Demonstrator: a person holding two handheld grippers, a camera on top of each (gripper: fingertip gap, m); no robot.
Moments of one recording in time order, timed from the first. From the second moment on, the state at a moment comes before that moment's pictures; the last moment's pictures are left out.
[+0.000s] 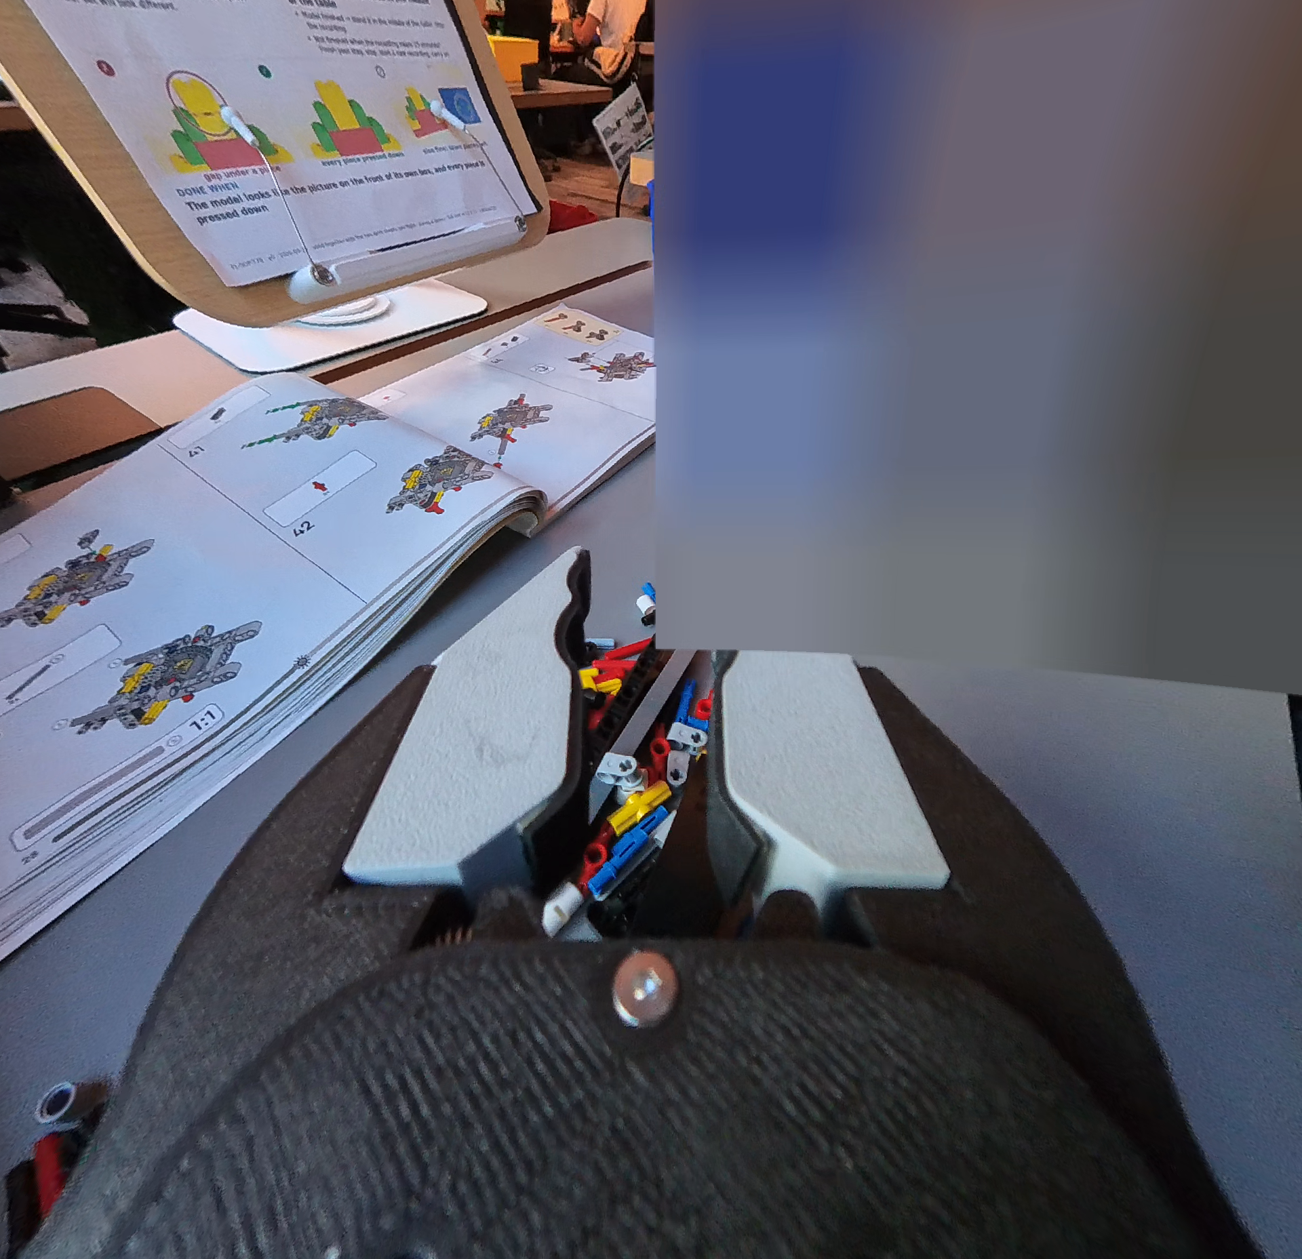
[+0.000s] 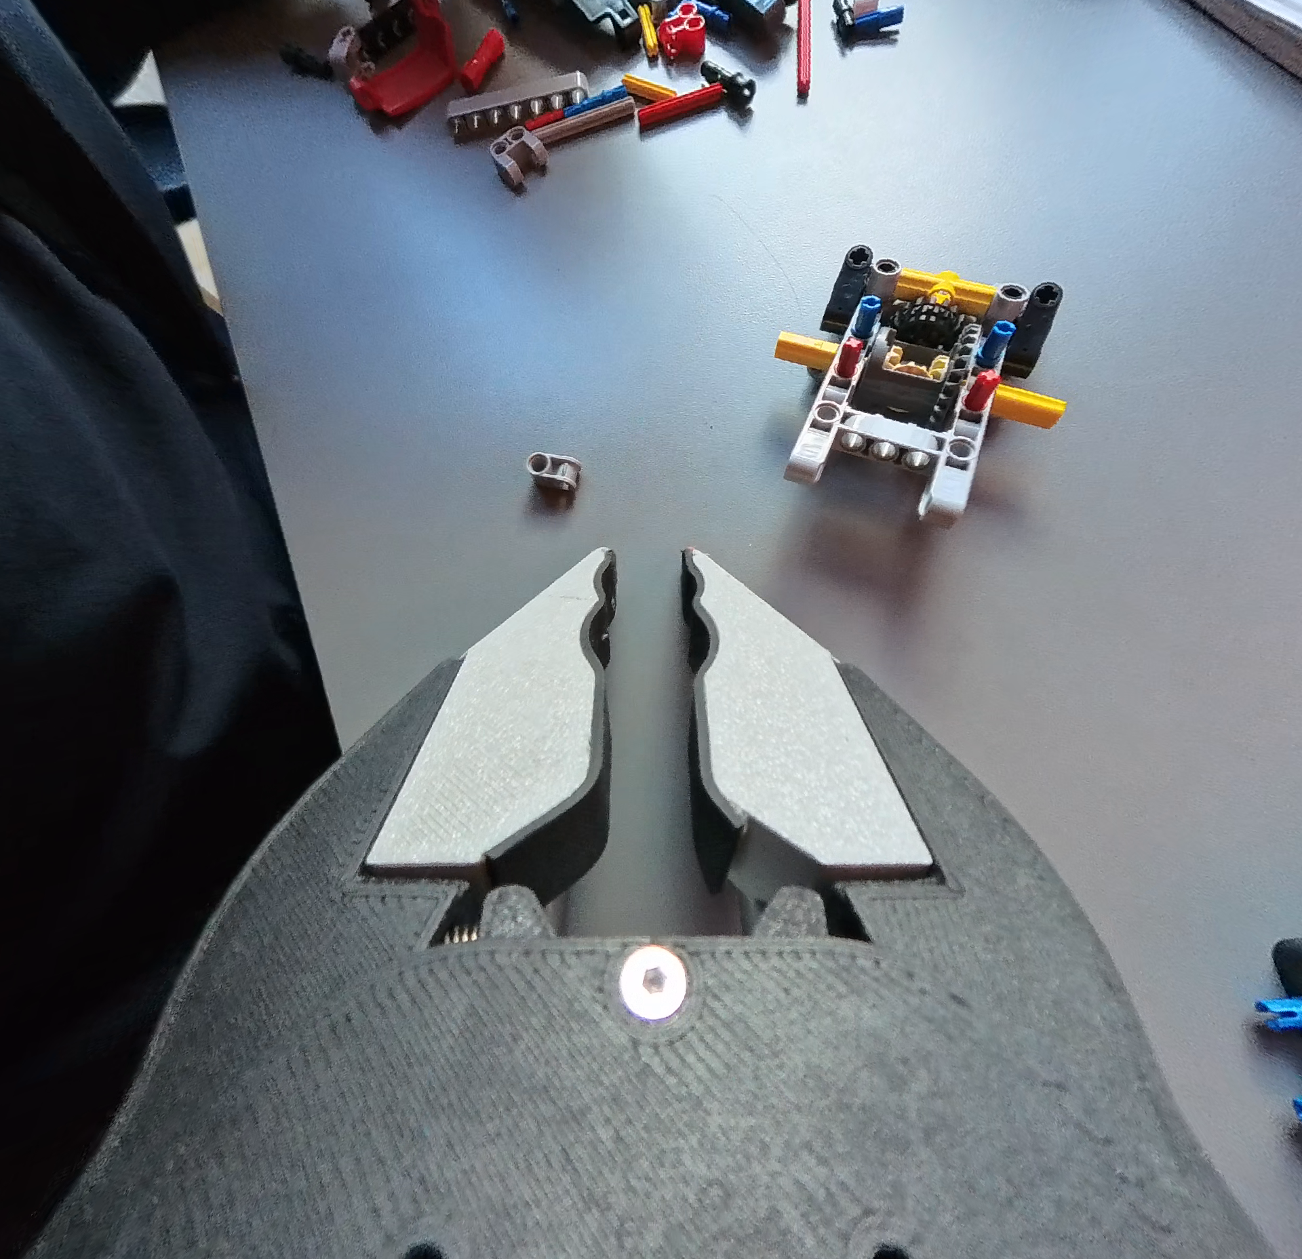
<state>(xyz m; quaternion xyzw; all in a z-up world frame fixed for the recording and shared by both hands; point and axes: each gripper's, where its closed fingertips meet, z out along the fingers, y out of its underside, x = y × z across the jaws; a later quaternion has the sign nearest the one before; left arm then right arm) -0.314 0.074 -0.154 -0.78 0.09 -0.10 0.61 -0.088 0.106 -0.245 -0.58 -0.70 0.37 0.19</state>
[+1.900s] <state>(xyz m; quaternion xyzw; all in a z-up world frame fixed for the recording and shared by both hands) -0.210 0.006 -0.208 -0.86 0.12 -0.16 0.46 -0.115 0.076 -0.245 -0.39 -0.84 0.34 0.14</state>
